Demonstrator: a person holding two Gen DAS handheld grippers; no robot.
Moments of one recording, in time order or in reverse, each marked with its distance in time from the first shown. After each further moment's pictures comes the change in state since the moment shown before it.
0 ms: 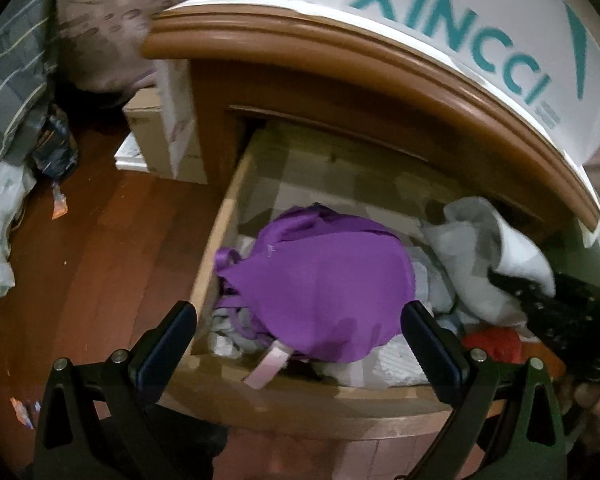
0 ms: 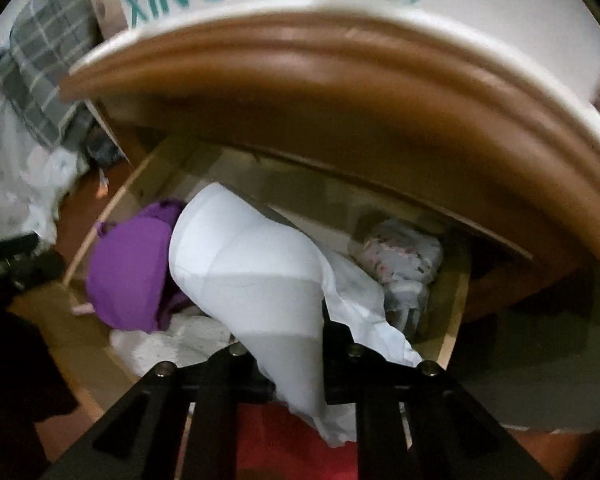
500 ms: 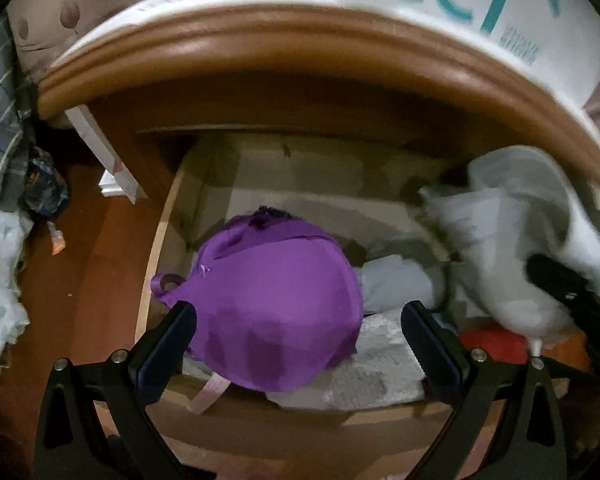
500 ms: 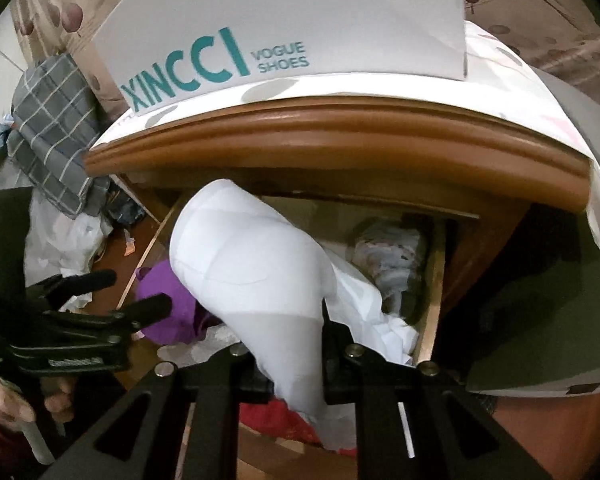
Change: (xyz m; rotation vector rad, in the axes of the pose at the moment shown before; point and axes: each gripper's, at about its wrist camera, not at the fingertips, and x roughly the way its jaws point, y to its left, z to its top) left arm 0.035 -0.064 0.012 0.134 0.054 0.089; right arm -0.043 -0.036 -0.017 0.170 -0.103 0.092
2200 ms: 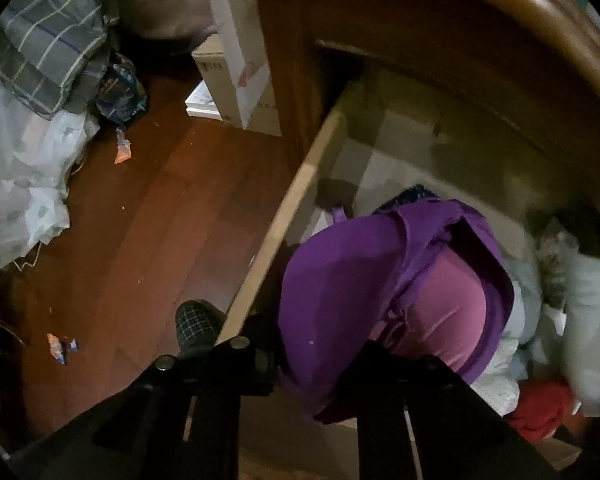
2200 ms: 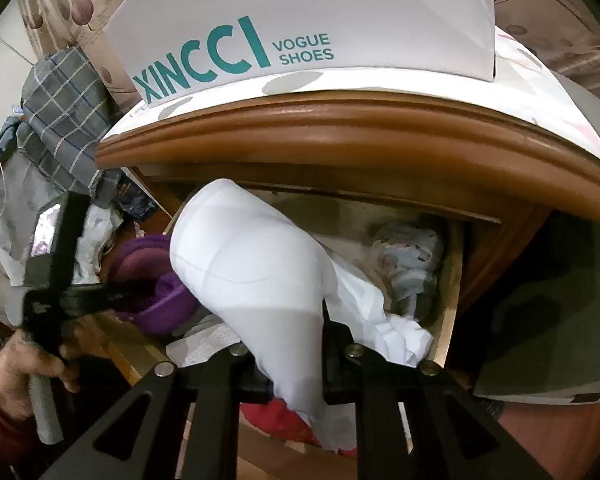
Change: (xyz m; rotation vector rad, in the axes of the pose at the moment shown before) left arm 0.020 0.083 -0.010 -0.304 0.131 0.193; right arm 0.004 0.008 0.003 -0.031 0.021 0.038
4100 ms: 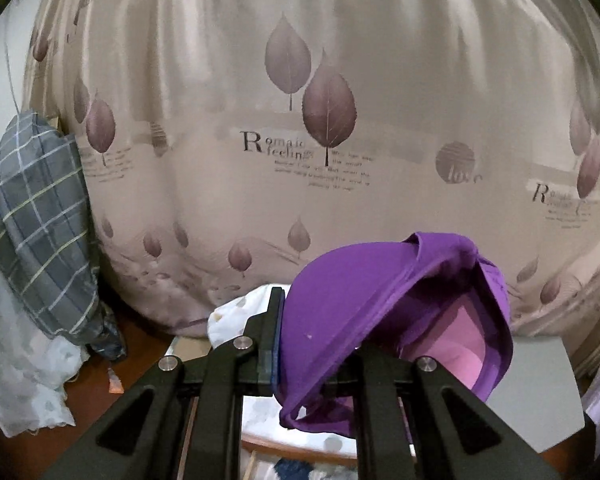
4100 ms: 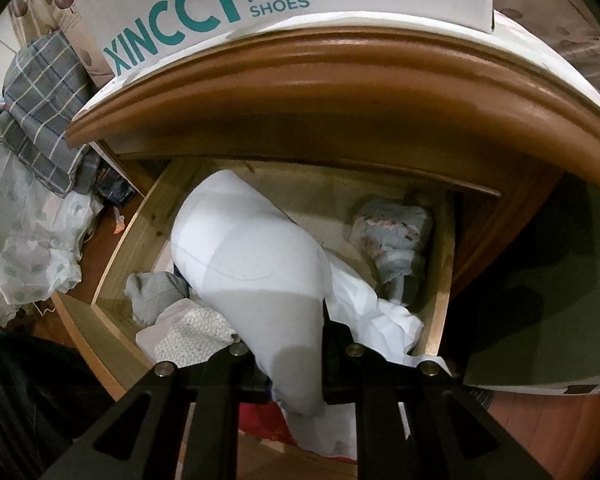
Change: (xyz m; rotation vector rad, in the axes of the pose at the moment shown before) left arm -0.432 -0.019 0.165 0.126 -0.723 -0.261; right arm 0.025 -0.008 -0.008 0.001 0.064 -0.056
